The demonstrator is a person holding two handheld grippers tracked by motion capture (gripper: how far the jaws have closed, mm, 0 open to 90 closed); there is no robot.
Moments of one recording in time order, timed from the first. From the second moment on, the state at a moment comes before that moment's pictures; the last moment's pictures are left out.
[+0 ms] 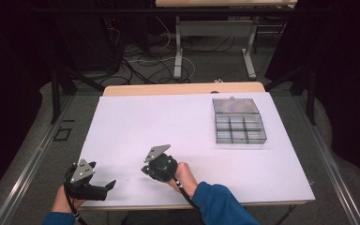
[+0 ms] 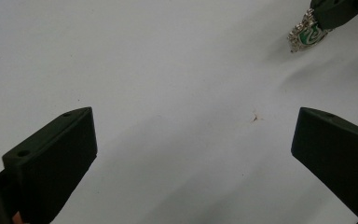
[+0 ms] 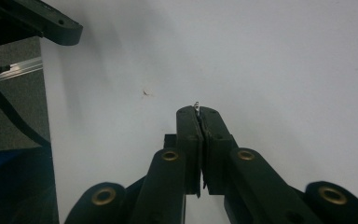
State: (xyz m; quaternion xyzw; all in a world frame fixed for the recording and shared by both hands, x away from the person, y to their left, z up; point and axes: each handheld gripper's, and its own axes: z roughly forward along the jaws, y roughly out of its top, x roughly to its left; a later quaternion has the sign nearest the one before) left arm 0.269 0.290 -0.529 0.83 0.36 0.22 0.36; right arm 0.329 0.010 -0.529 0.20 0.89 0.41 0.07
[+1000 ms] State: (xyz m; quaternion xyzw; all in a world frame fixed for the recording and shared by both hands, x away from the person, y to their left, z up) left arm 0.269 0.290 -0.529 0.83 0.36 0.22 0.36; right arm 0.328 -0.074 -0.516 0.25 0.87 0.41 0.11
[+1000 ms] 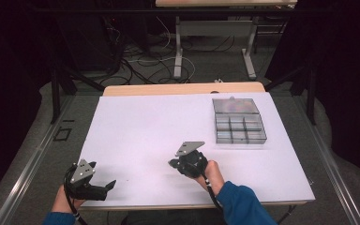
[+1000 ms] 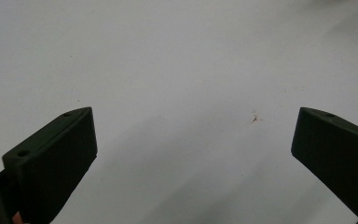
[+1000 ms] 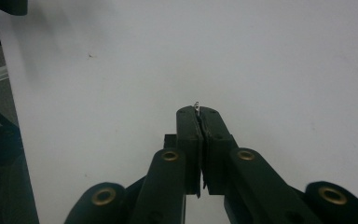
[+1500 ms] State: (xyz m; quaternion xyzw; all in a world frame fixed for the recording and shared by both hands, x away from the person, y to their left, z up) left arm 0.269 0.290 -0.529 0.83 0.36 0.22 0.36; right arm 0.320 -0.110 -0.504 0.27 0.86 0.42 0.13
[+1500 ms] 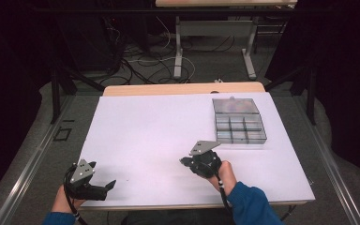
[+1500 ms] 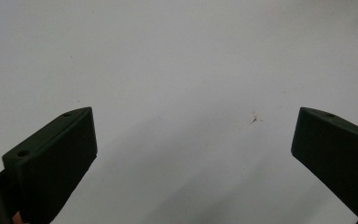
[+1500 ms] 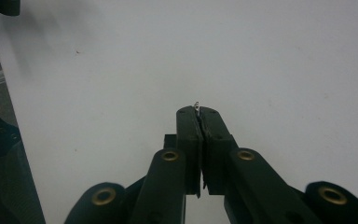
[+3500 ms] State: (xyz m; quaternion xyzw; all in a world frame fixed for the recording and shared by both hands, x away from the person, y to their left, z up) left arm 0.269 0.290 -0.528 0.83 0.36 0.22 0.36; right arm 0.314 -0.248 -0.482 0.41 0.77 0.42 0.24
